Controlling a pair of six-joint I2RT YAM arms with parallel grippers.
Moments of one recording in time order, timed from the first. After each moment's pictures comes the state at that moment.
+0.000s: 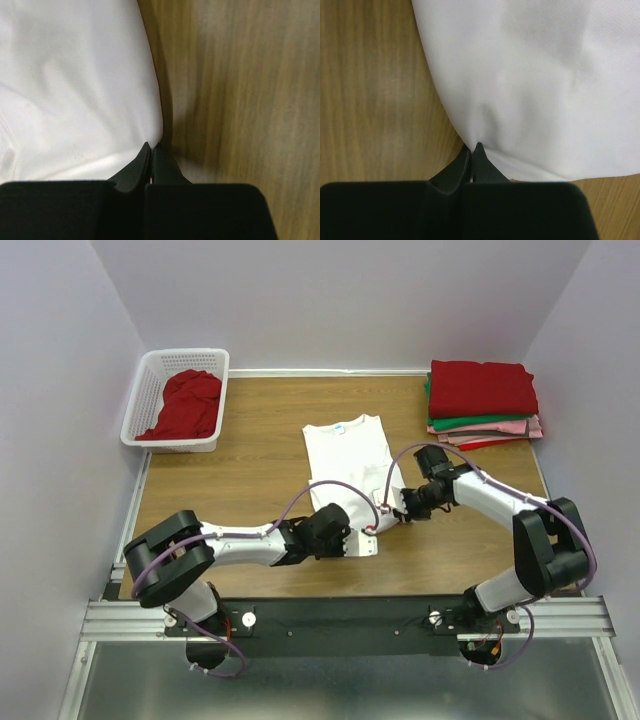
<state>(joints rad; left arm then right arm) -1.07 1.52 0.67 0.03 -0.02 0.57 0.35 1.53 0.83 -0.60 -0.52 -1.38</state>
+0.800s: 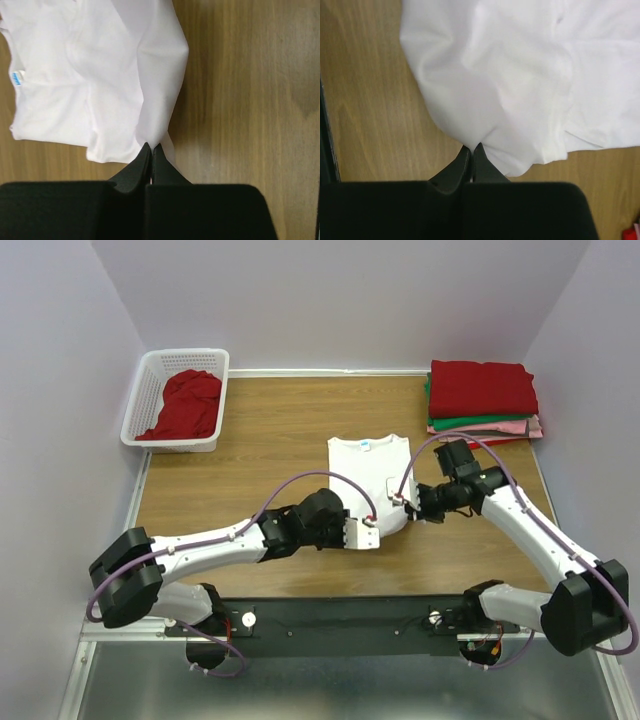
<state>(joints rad) -1.08 1.31 0.76 -0.16 0.09 0.61 0.35 1.18 0.85 -0.87 -0.56 -1.18</state>
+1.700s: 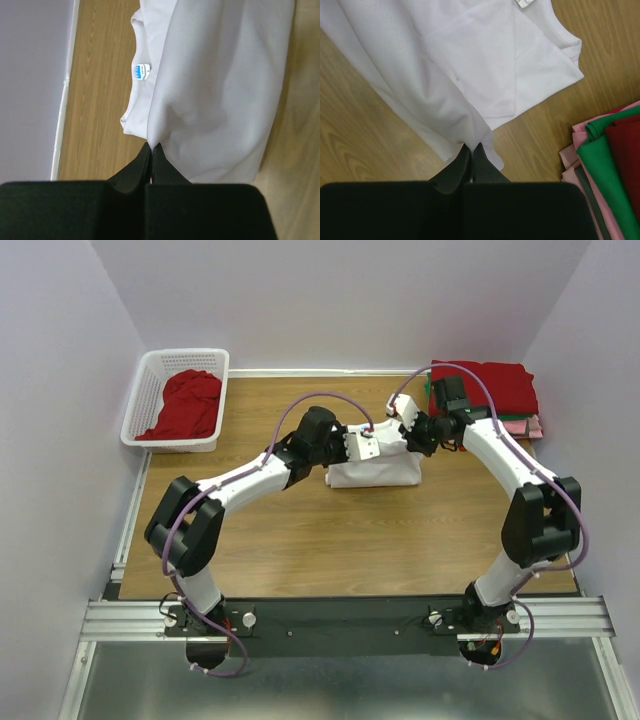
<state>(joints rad) -0.69 1.68 1.17 -0.02 0.18 0.83 0.23 1.65 1.35 -0.69 -0.38 -0.85</state>
